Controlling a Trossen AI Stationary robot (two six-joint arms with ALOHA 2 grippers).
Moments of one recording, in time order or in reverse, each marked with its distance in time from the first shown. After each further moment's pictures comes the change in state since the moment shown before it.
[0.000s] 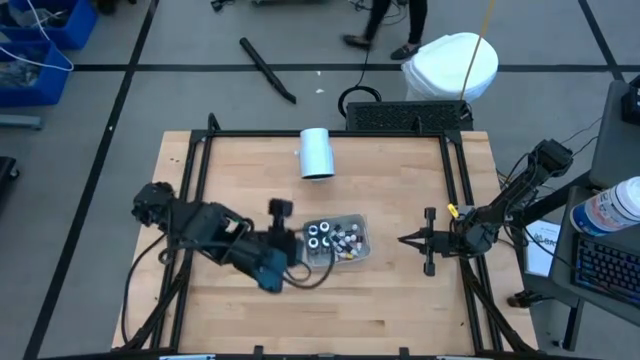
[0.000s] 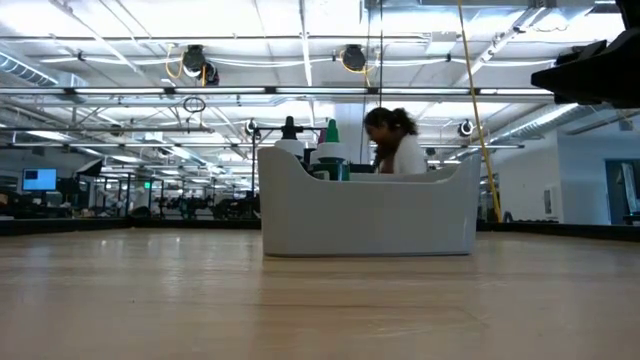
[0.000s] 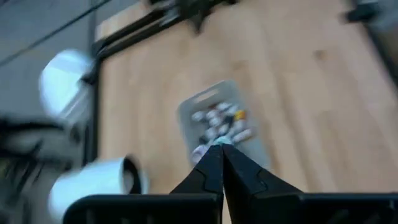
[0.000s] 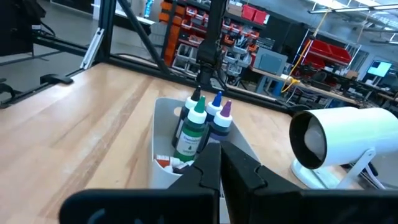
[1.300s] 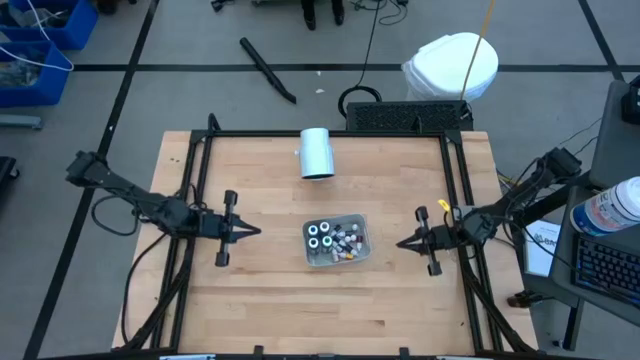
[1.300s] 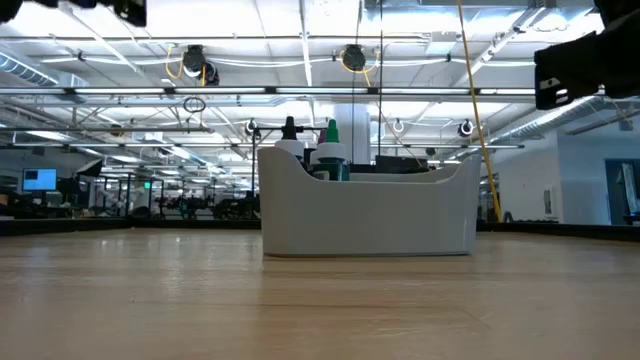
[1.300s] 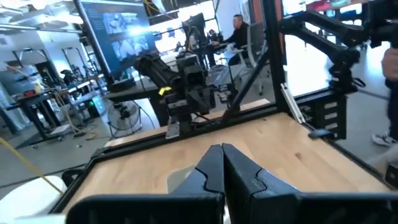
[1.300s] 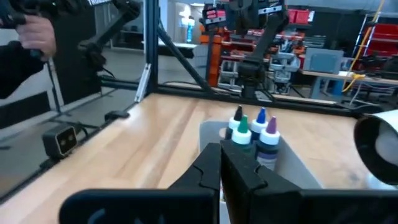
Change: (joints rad) left arm 0.022 -1.182 -1.921 1.738 0.170 0.314; right arm -0.179 -0.090 0.000 -0.026 -0.384 0.161
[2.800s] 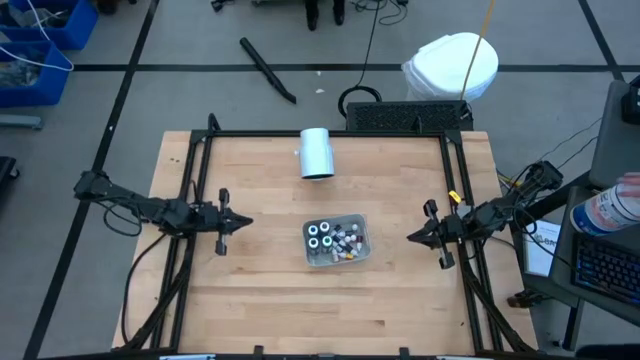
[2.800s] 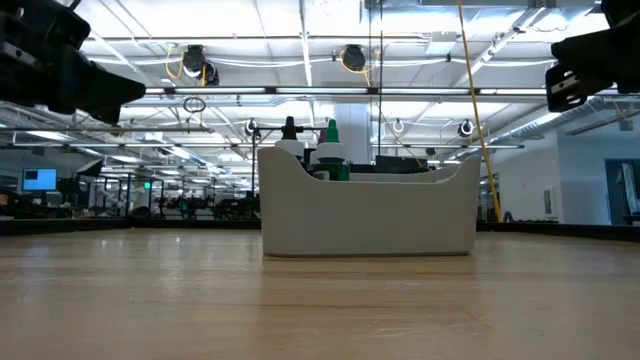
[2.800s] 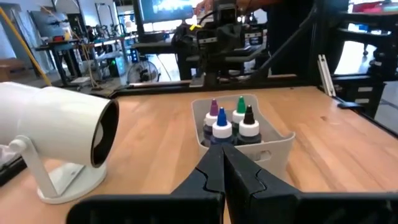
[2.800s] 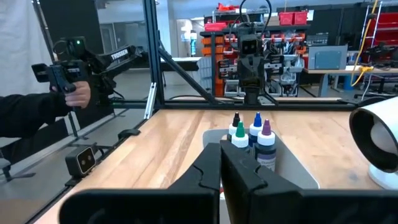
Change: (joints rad) left arm 0.119 -0.456 -0.399 -0.133 -0.018 -0.204; right arm -0.007 -0.500 -0.007 -0.460 -0.023 0.096
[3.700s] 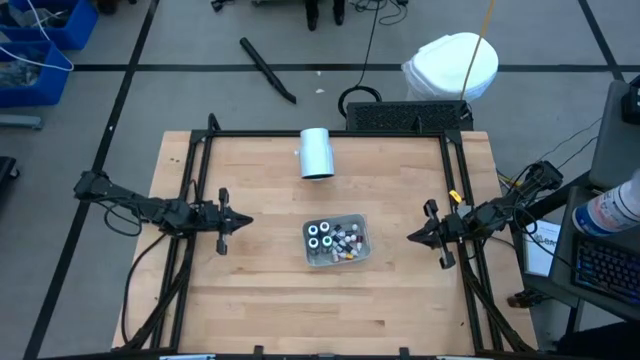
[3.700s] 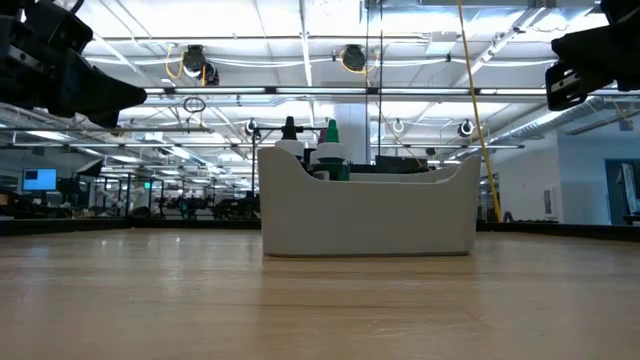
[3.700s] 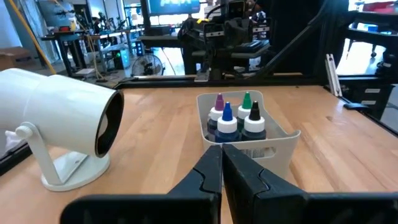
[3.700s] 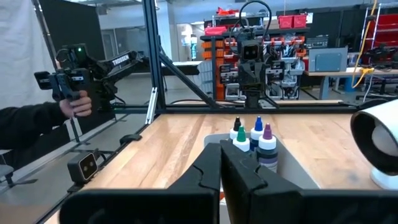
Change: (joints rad) left arm 0.000 -0.001 0.000 -0.019 -0.027 -0.042; right arm 0.000 0.000 0.000 0.020 -0.001 0.007
